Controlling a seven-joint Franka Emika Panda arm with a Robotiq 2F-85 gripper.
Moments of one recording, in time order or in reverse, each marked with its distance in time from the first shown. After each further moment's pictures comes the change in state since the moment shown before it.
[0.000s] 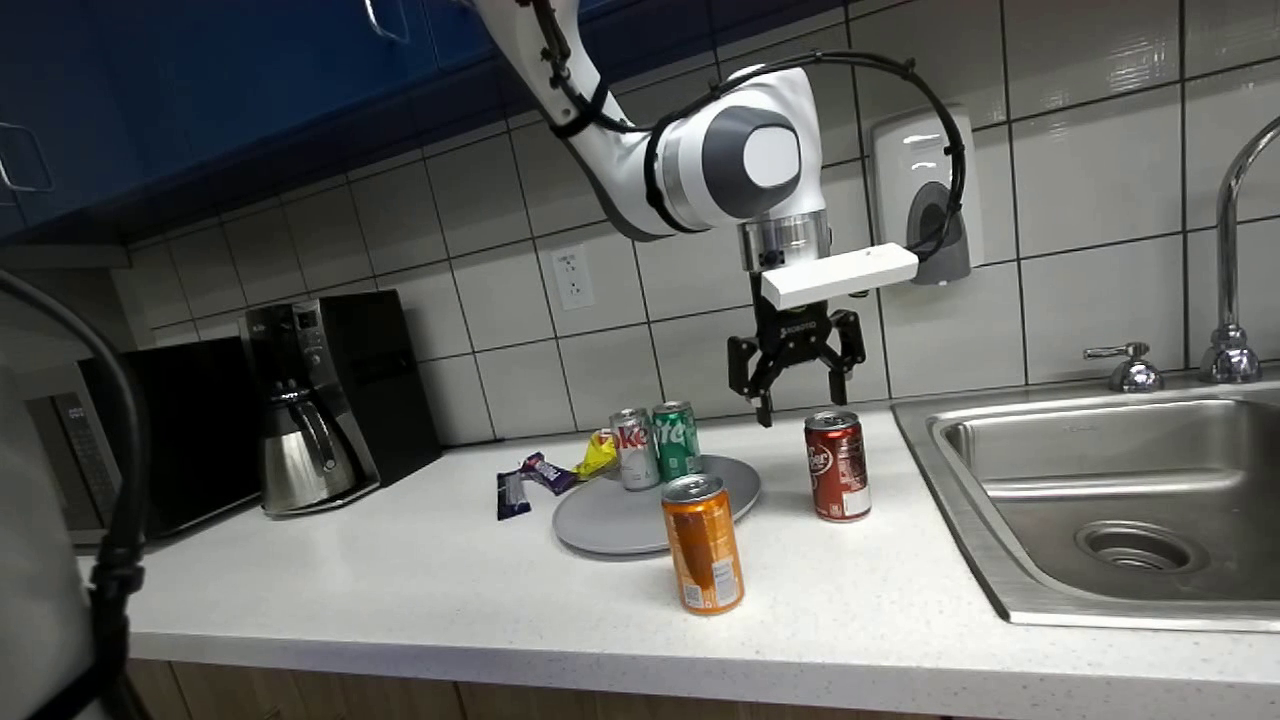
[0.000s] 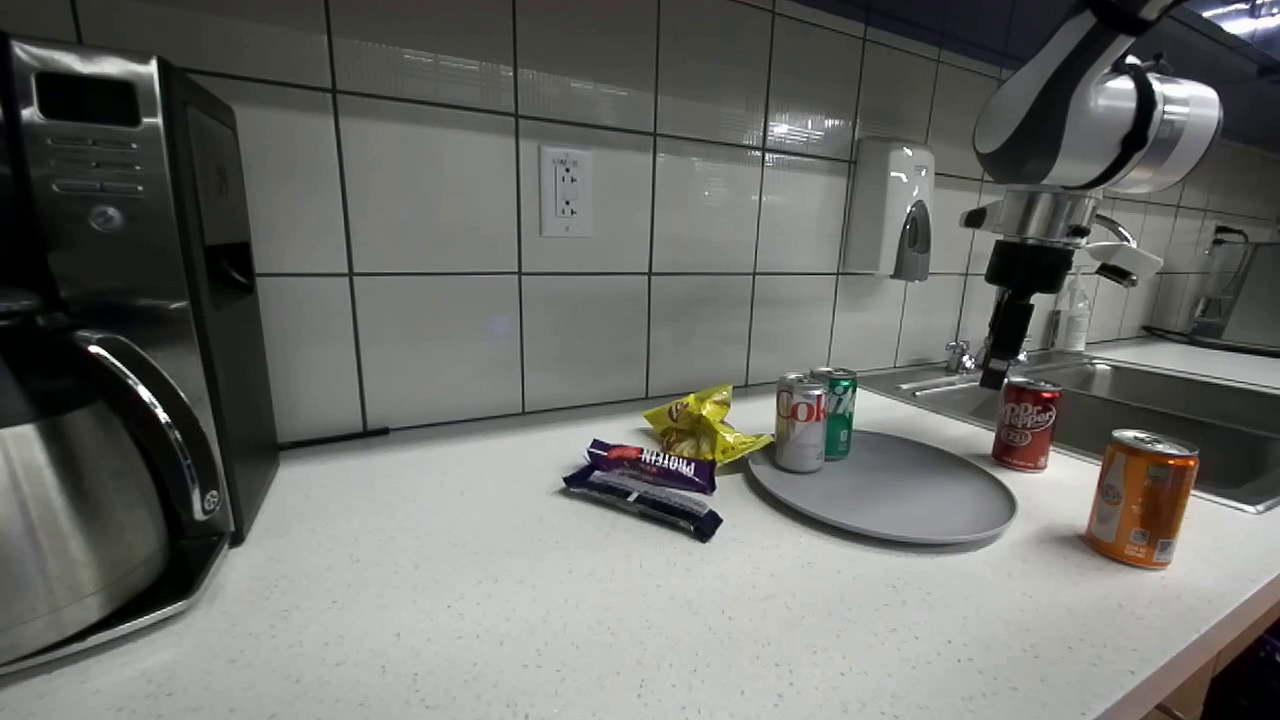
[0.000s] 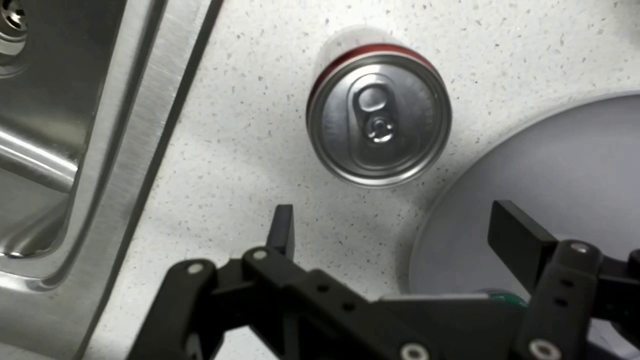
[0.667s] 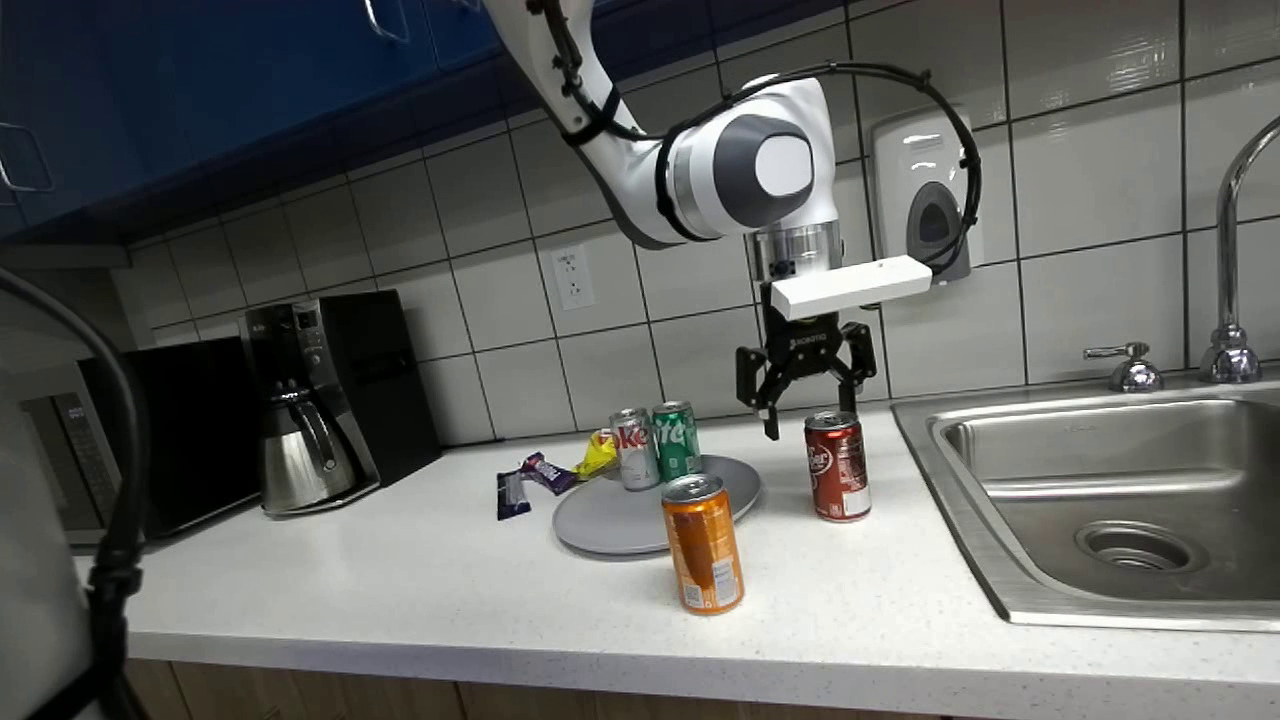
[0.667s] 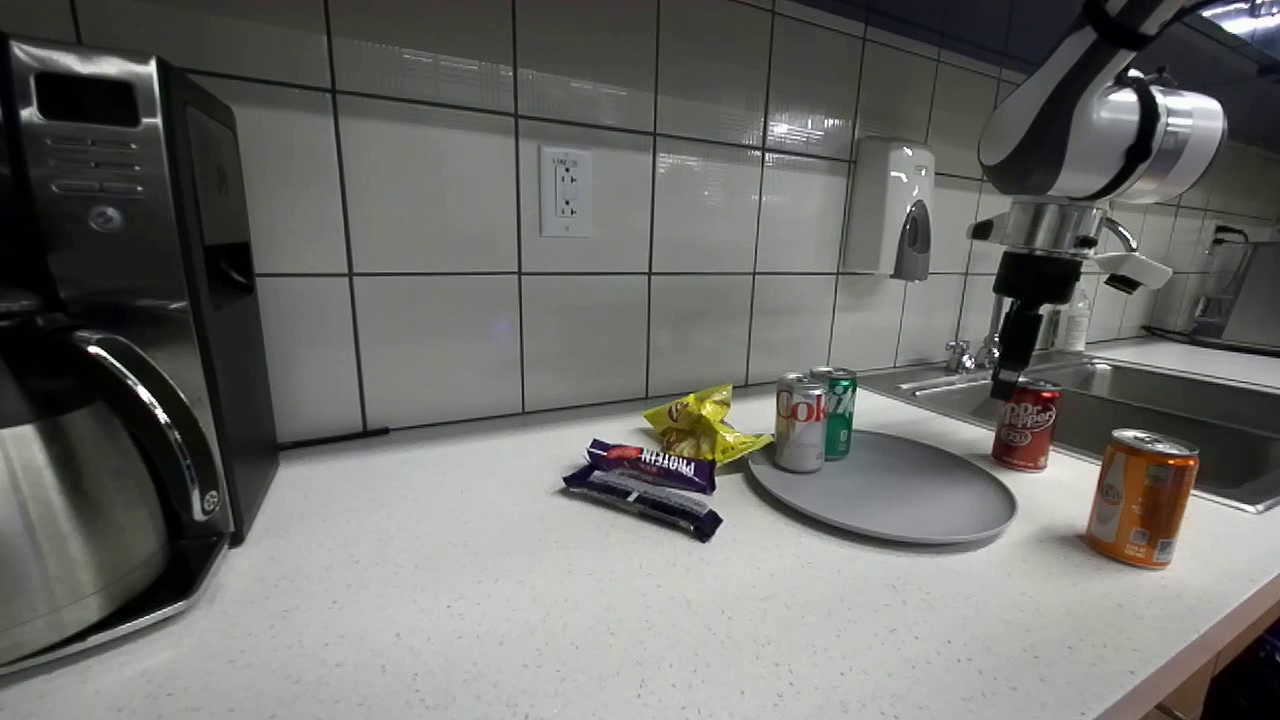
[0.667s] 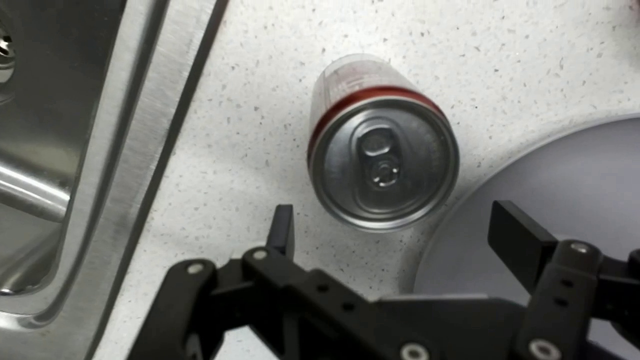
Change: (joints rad) arm -0.018 0.020 0.000 0.001 0.000 -0.013 0.000
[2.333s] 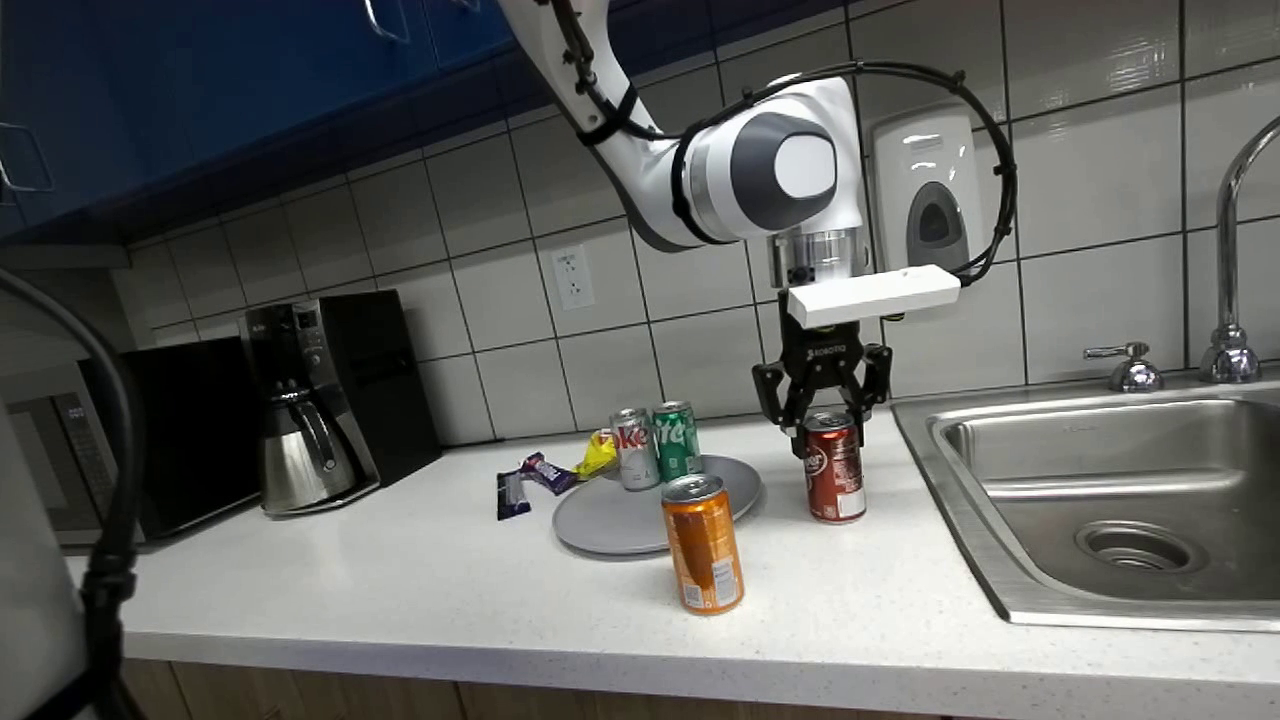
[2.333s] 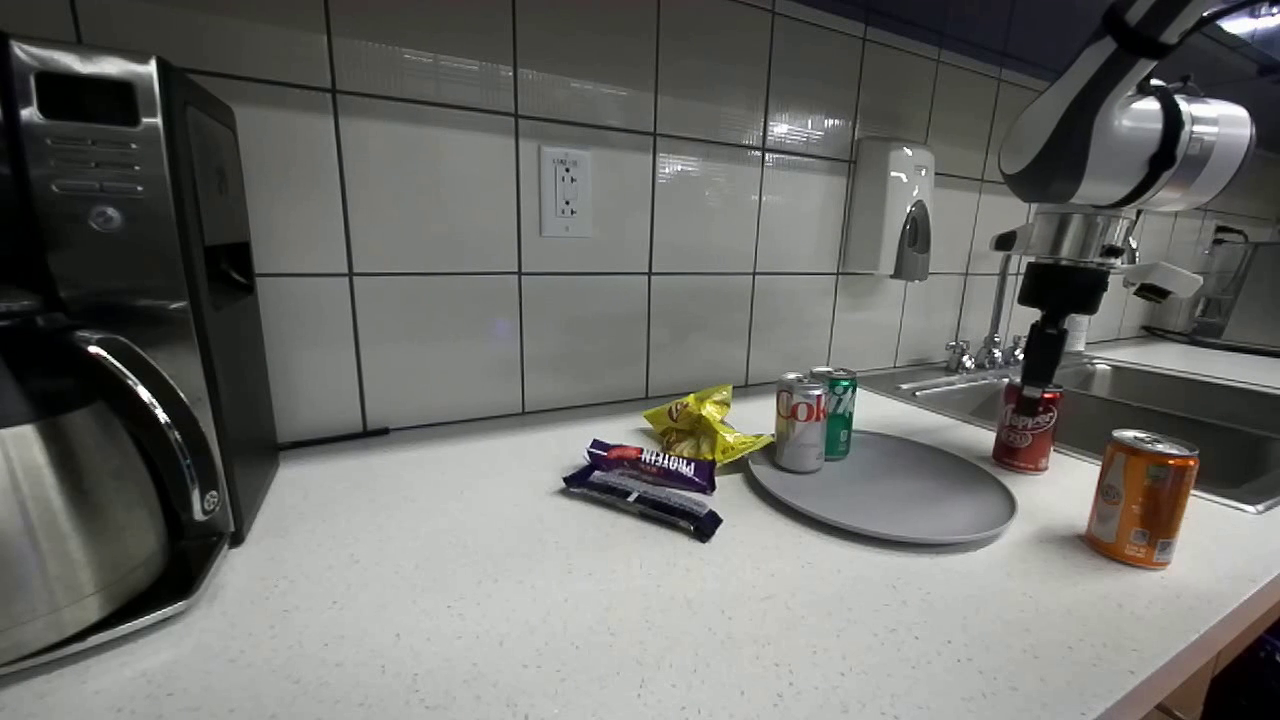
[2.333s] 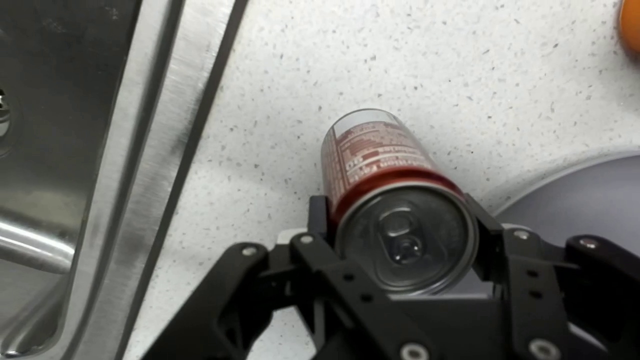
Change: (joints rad) arm -0.042 0.001 -0.001 -0.018 0.000 -0.022 0.004
